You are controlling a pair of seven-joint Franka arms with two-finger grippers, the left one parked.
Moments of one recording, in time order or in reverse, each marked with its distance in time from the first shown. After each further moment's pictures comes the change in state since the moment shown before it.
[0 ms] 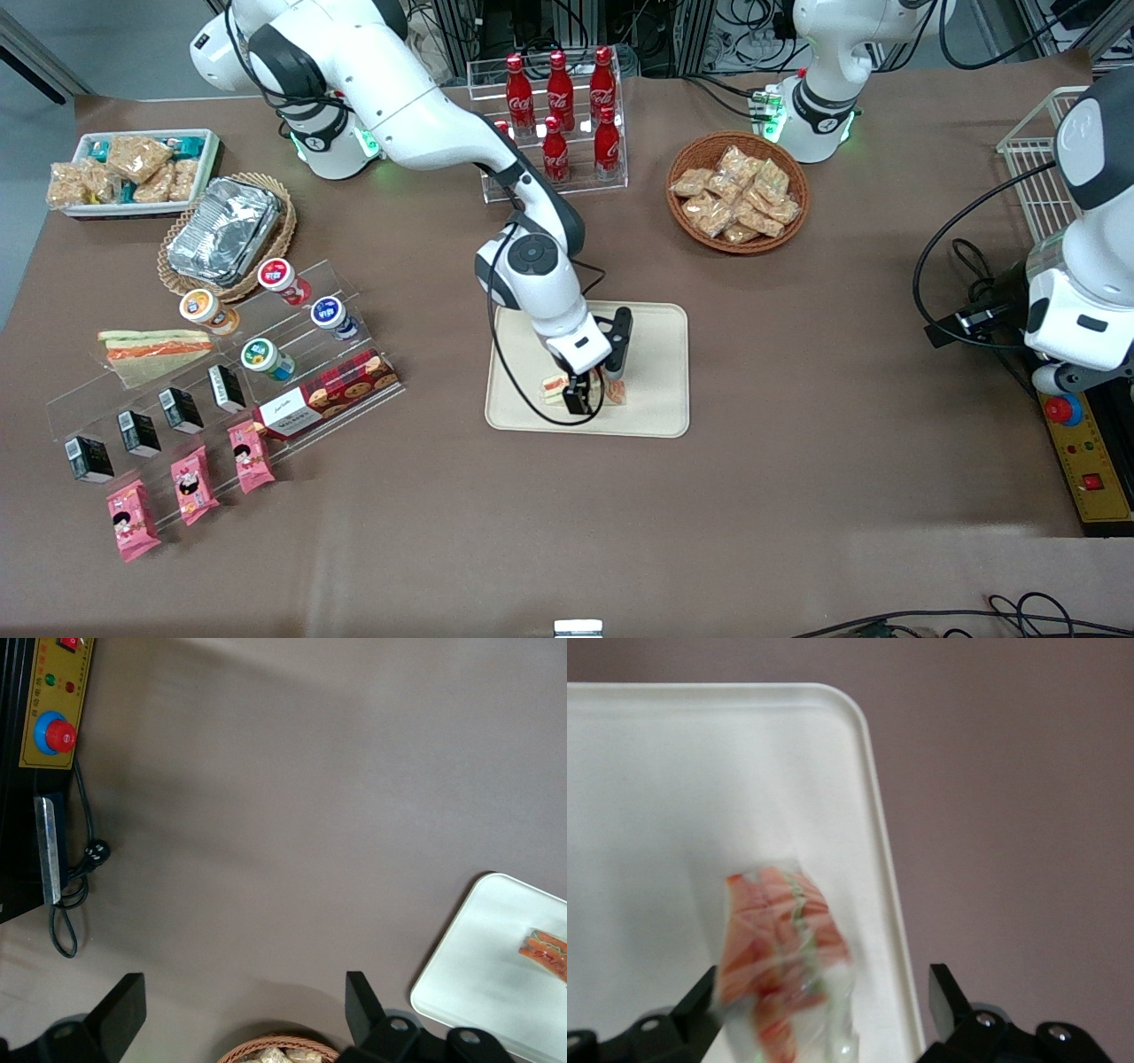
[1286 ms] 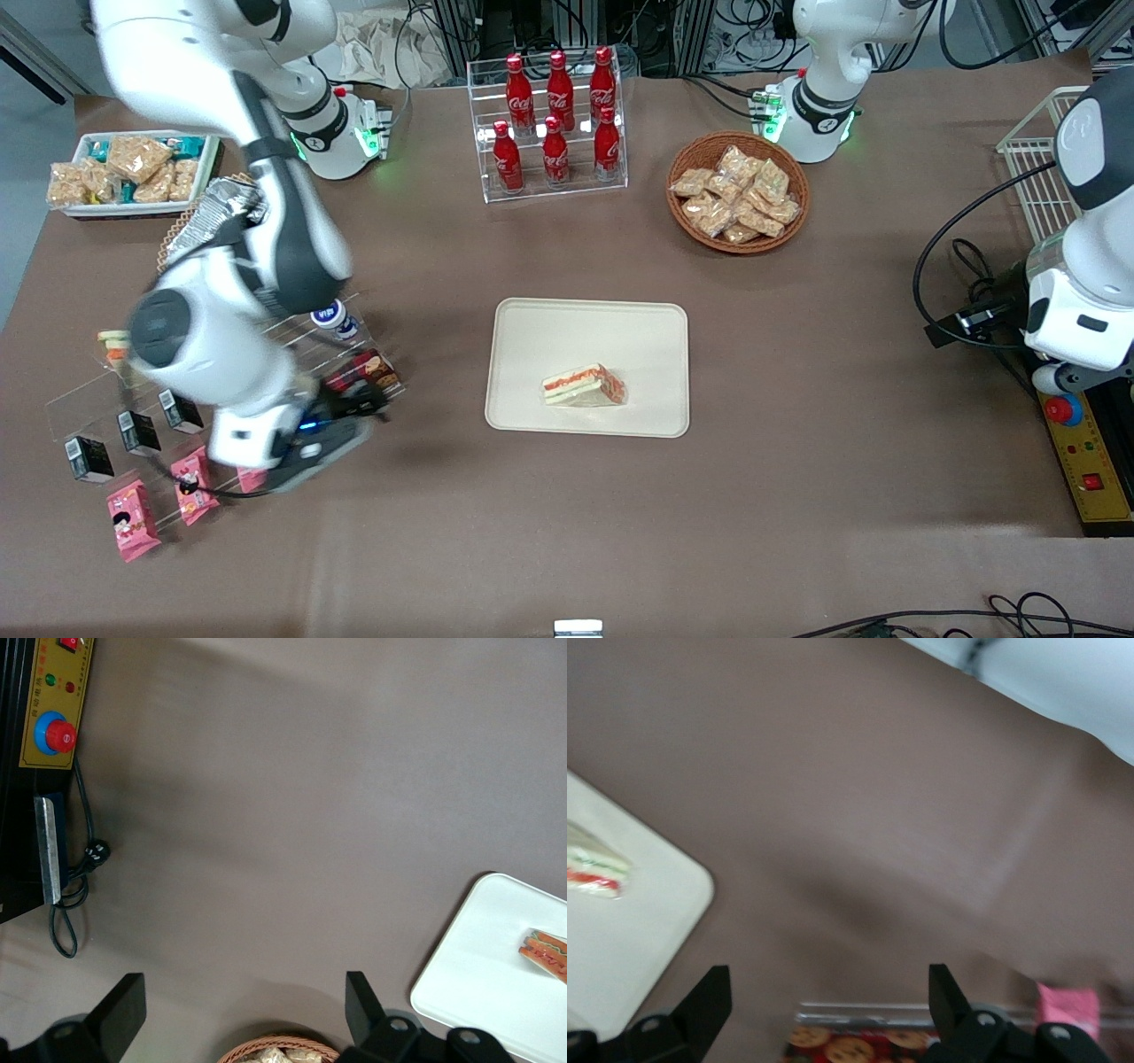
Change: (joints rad) arm -0.542 -0.378 -0.016 -0.002 0.121 -0.641 0.262
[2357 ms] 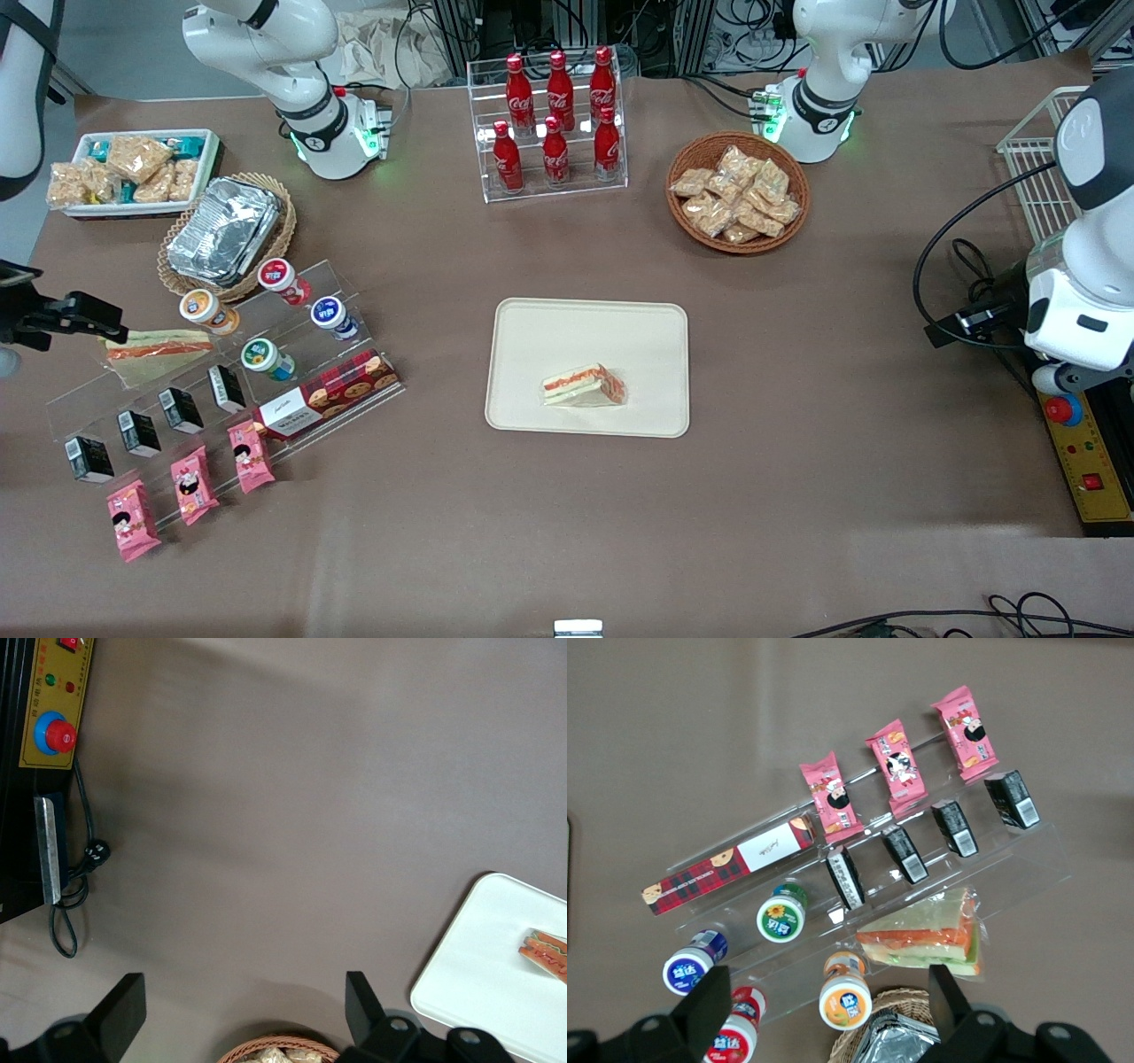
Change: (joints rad) arm -0.240 -0.318 -0.053 -0.036 -0.184 -0.401 0.169
